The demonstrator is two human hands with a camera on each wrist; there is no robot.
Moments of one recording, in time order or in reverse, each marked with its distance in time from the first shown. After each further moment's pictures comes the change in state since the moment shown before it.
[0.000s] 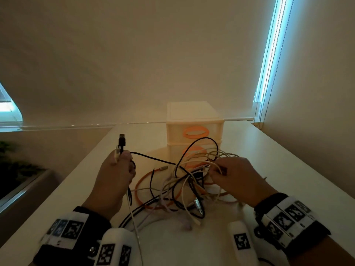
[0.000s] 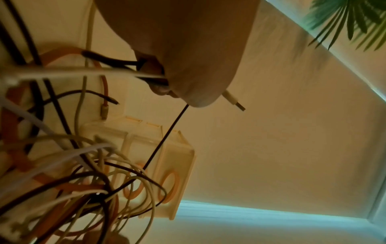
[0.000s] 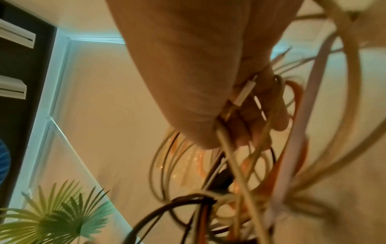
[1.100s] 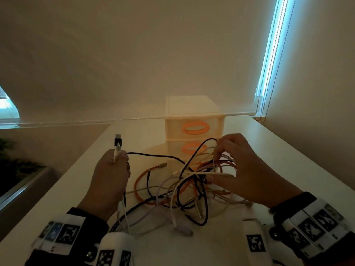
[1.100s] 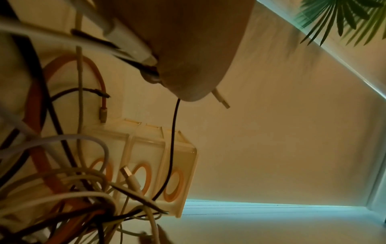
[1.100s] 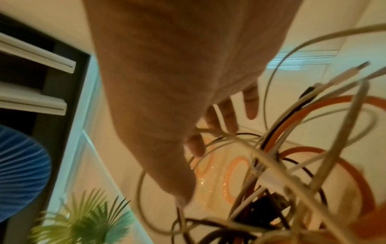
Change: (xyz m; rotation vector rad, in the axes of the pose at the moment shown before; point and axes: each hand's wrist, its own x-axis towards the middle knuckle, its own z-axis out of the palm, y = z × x) left_hand 0.004 -0.009 -0.002 0.210 0.079 0.011; right_hand -0.009 0.000 -0.022 0.193 0.054 -0.255
